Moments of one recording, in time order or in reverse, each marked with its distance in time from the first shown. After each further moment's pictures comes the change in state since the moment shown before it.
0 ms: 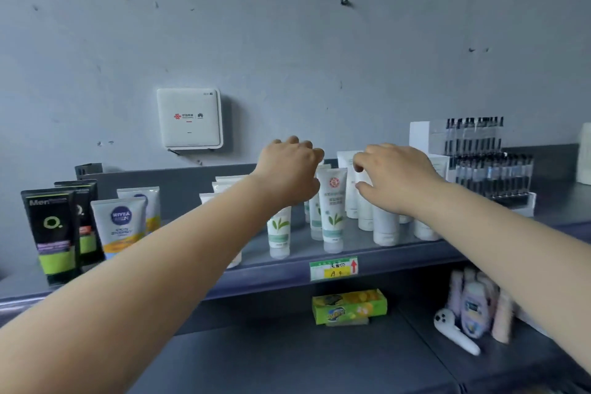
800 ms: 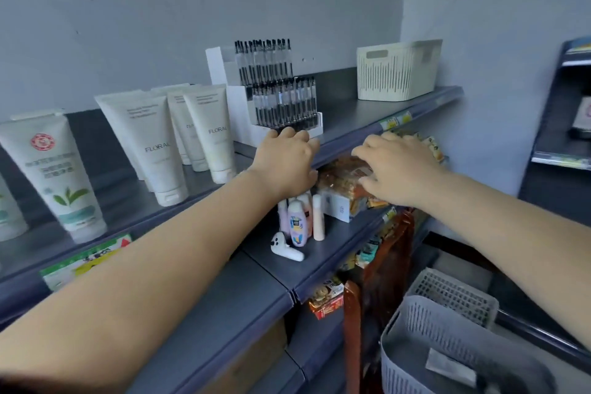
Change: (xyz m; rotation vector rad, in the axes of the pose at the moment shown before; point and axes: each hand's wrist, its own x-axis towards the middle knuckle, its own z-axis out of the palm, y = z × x) left_hand 0.091 0.303 0.067 -0.287 -0.058 0.495; right_hand -0.226 0.200 0.033 -0.247 -0.409 0.450
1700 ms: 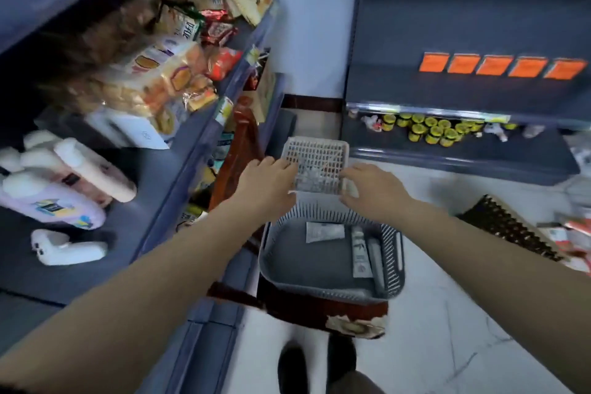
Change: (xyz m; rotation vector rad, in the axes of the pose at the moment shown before) left_hand 0.140 0.287 0.259 -0.405 -0.410 0.592; right_hand -0.161 0.170 0.299 0.438 -0.626 0.729
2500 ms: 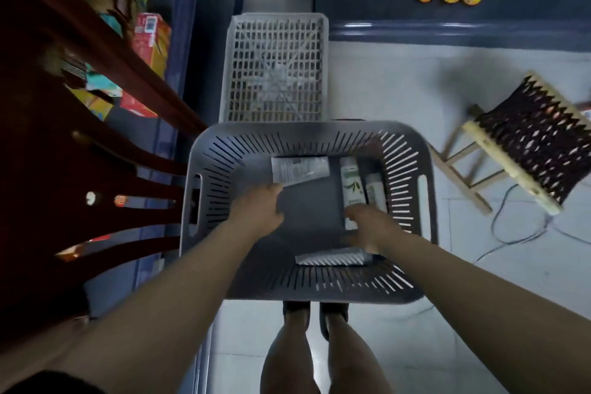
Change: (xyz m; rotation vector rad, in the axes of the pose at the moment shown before) left_hand 0.121 0.036 0.341 -0.322 -0.575 -0.101; right_hand 0.053 0.143 0.318 0.318 -0.598 0.333
